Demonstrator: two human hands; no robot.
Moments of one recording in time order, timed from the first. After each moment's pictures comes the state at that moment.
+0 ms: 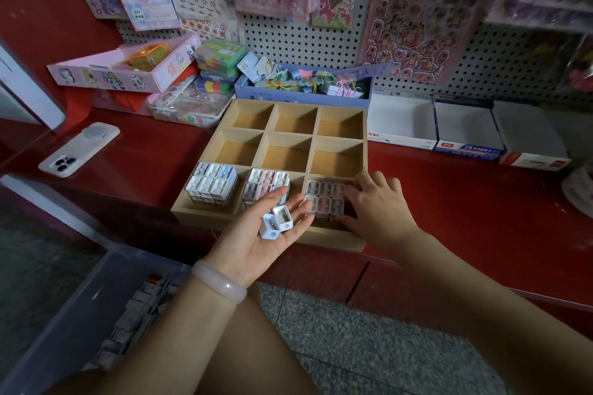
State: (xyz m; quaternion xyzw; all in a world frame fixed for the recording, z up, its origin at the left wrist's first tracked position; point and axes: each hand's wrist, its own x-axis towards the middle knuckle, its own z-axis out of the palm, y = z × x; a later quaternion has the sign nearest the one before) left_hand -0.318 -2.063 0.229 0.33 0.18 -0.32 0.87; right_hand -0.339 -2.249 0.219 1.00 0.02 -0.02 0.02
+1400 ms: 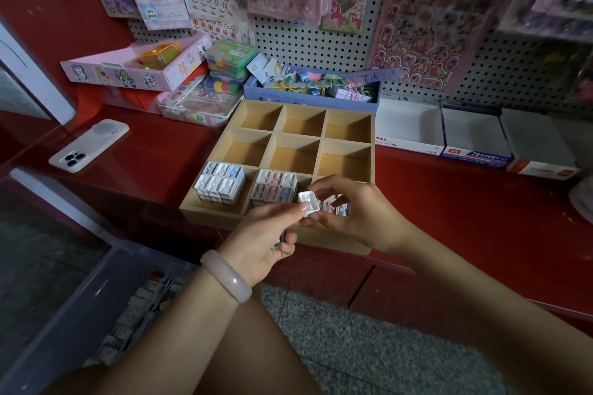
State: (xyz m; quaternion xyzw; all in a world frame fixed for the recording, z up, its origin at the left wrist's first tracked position) left_hand -0.329 -2.064 0.242 0.59 0.14 -0.29 0.74; right_hand -0.335 -2.230 0.231 0.88 0.17 0.04 -0.44
